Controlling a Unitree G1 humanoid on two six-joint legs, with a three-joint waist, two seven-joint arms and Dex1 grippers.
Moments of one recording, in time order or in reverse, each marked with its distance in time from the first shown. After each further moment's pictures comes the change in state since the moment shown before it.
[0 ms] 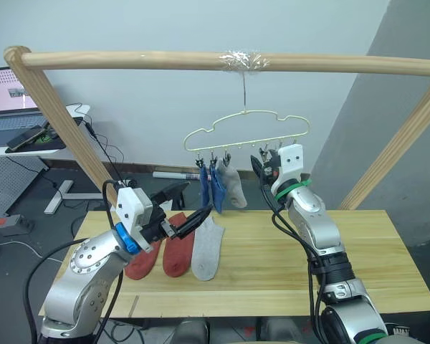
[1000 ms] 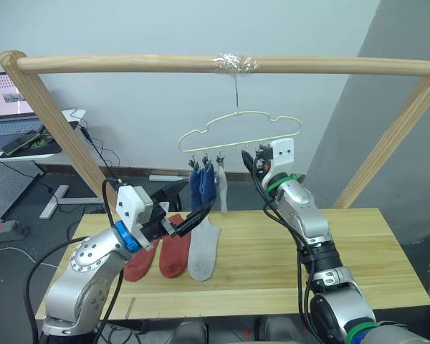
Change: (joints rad) left arm 0.005 -0.003 0.000 -0.001 0.010 0.000 0.004; right arm -0.092 0.073 -0.037 0.122 0.031 -0.006 0.021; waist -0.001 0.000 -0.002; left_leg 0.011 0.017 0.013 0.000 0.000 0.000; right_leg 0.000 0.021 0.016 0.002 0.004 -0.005
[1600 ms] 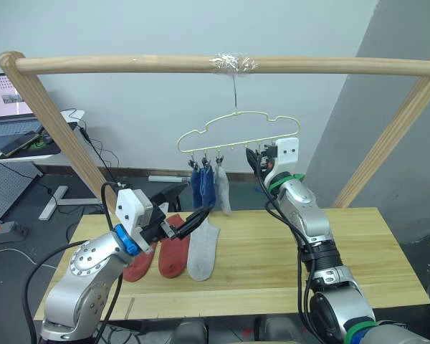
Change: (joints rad) left arm 0.024 0.000 0.000 -0.013 -0.001 0.000 0.016; right arm 0.000 -0.001 -0.022 0.007 0.014 -0.016 -0.025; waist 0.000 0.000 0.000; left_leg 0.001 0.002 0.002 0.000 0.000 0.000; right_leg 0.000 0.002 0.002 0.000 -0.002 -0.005
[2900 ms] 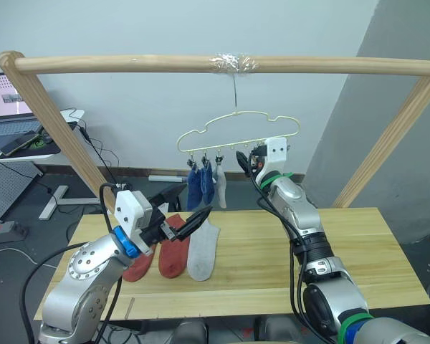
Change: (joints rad) left arm 0.021 0.001 0.002 -0.034 -0.005 0.001 0.020; right arm -0.075 0.050 -0.011 0.121 0.012 0.021 0.019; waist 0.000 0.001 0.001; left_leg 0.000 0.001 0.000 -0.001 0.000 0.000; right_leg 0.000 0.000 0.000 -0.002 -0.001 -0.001
